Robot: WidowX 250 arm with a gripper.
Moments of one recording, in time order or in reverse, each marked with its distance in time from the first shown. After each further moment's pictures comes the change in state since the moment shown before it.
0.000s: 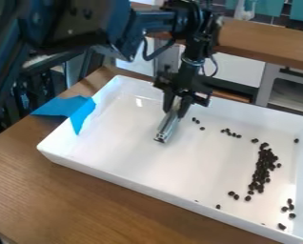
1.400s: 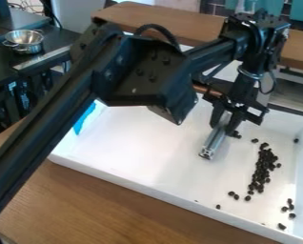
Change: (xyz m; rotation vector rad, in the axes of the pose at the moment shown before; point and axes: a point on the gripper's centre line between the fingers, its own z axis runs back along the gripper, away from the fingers) arm -0.019 -0.094 0.014 -0.015 0.095 -0.134
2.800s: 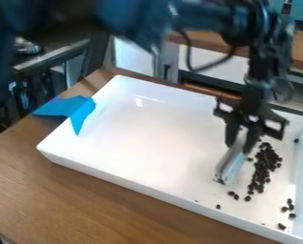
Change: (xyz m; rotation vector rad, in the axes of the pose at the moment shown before) arm -0.040 -0.009 0.028 -0.173 -0.124 -0.074
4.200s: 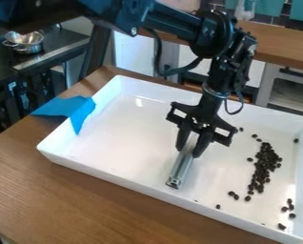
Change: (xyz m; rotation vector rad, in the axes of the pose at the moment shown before) arm -0.038 0.049 -0.027 0.209 0.158 0.195
